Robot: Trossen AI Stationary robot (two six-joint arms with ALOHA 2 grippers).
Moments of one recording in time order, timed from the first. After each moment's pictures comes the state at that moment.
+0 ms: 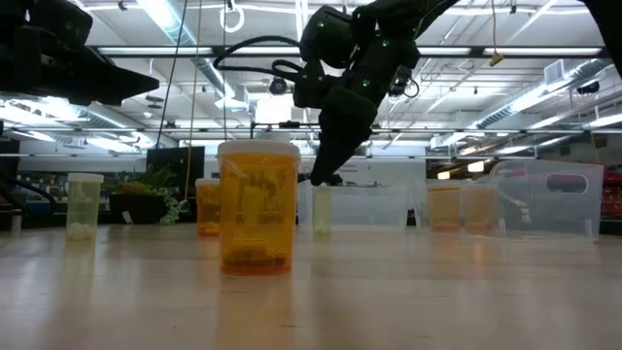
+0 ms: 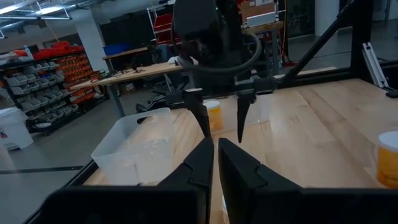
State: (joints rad) left arm -0.24 0.05 0.03 0.03 -0.45 0.20; right arm -0.10 1.91 1.37 -0.50 -0.05 -0.07
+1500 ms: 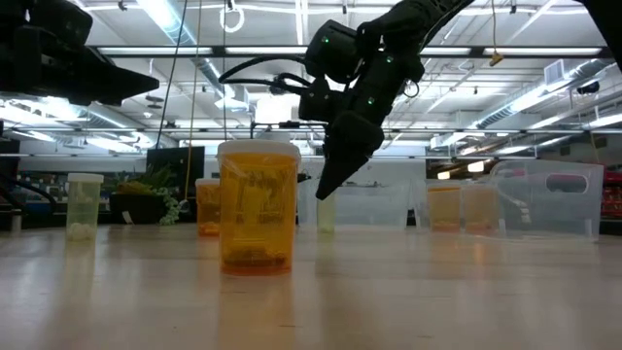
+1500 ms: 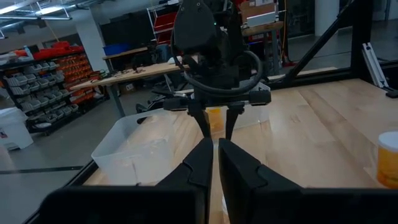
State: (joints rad) left arm -0.24 0.05 0.03 0.03 -0.45 0.20; right arm -0.11 1.91 1.30 -0.43 0.00 -0.13
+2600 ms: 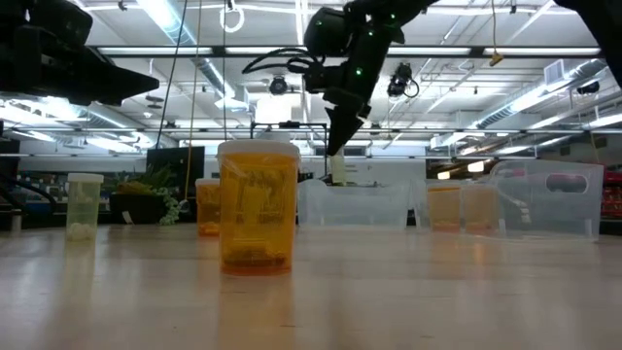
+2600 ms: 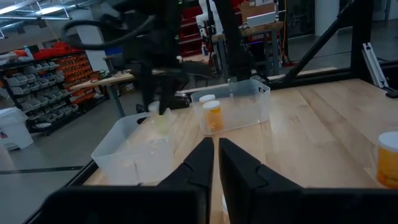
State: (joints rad) left arm -0.24 0.05 0.03 0.03 -0.45 0.20; right arm -0.28 1.91 1.64 -0.84 0.18 -0.12
